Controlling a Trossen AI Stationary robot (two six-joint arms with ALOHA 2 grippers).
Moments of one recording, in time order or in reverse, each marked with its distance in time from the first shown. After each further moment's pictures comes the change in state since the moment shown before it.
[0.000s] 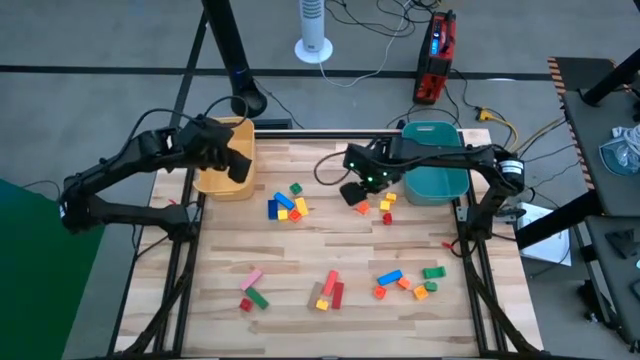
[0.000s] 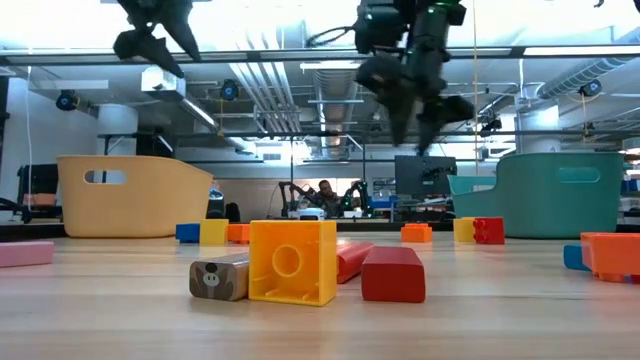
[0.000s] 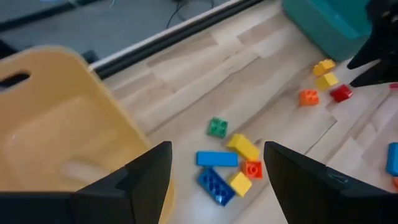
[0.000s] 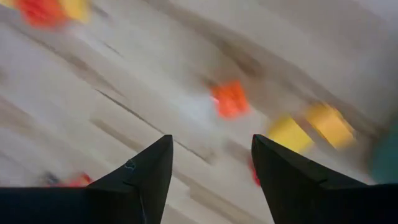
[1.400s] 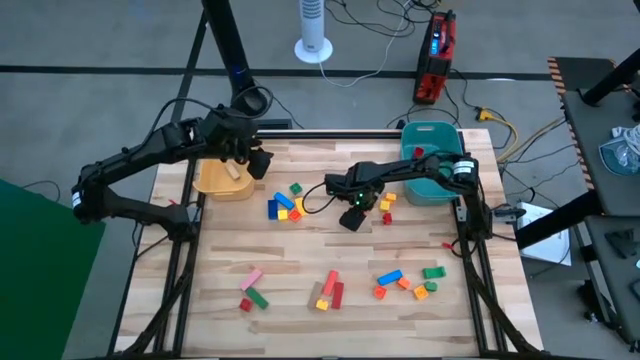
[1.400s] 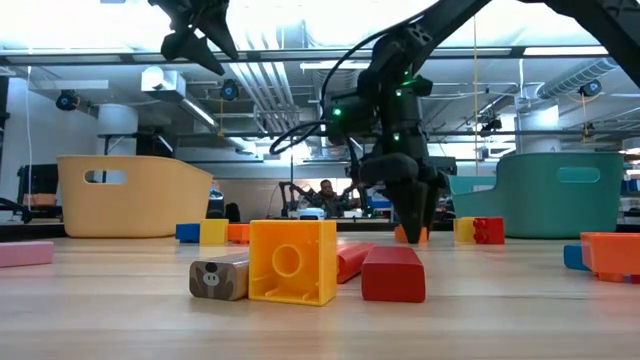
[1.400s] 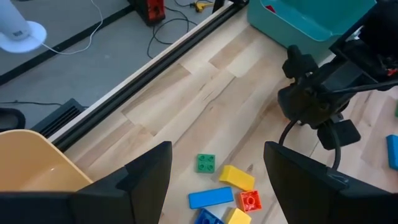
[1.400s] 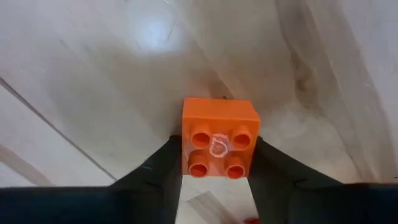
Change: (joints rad) left arm 0.000 0.162 0.084 0.136 0.044 0.192; right arm 0.028 0.349 -0.024 0.109 0.013 -0.387
